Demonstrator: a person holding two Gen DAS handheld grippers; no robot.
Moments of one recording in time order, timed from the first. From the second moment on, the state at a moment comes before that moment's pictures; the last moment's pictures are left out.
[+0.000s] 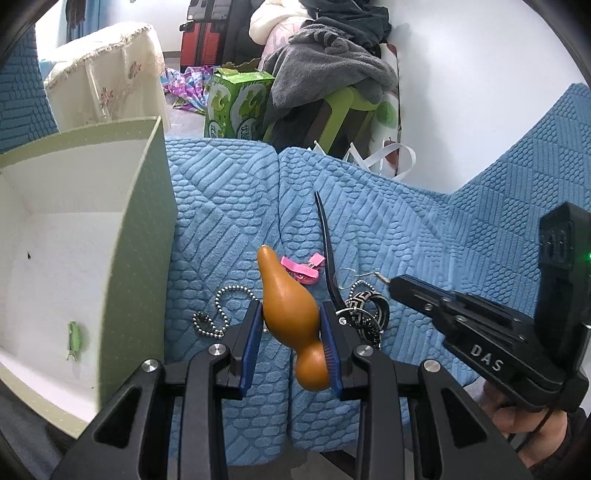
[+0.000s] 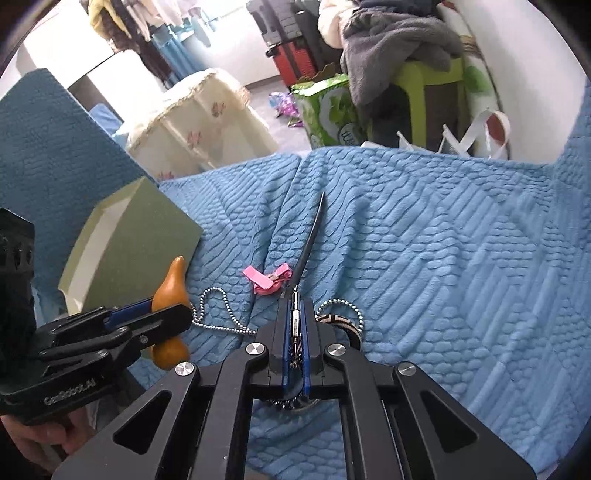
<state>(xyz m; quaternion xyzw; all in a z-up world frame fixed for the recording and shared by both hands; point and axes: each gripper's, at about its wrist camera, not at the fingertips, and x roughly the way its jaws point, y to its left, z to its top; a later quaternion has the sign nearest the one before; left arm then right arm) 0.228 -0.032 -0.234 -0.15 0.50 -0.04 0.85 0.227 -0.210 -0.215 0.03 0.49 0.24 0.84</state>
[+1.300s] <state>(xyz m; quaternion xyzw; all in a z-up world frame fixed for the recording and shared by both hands) 0.168 0.082 0.006 -0.09 0.37 -0.03 0.93 0.156 -0.095 0.032 -0.01 0.31 0.25 0.92</state>
